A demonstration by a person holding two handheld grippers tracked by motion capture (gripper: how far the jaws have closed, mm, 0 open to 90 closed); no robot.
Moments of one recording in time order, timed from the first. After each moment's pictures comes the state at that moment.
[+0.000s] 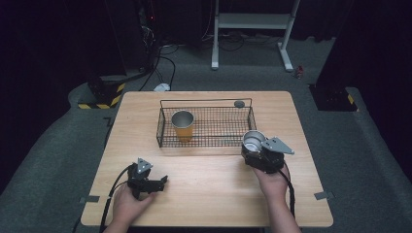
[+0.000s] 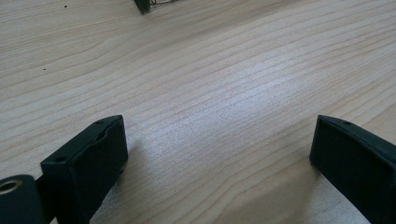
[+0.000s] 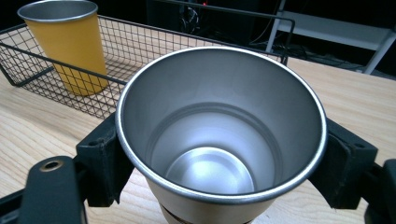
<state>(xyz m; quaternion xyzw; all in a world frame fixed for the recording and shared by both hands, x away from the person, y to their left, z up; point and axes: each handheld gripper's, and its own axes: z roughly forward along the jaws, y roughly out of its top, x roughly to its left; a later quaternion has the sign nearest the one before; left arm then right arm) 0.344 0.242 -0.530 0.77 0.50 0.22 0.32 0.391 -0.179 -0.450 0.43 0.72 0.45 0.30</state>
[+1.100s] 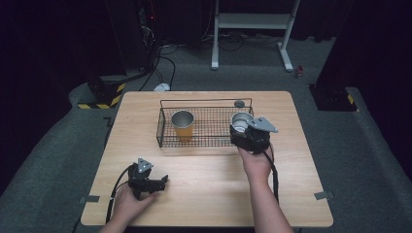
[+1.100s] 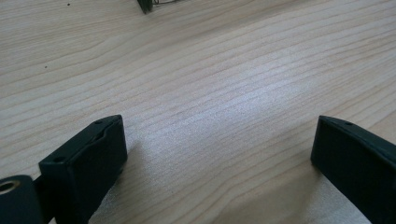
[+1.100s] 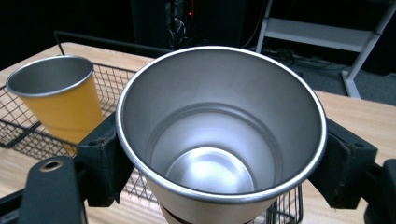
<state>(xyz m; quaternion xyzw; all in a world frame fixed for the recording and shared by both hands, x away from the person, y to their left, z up) 0.344 0.238 -0.530 0.77 0.51 0.22 0.32 0.430 -0.131 -0.410 0.47 0.70 0.45 0.31</state>
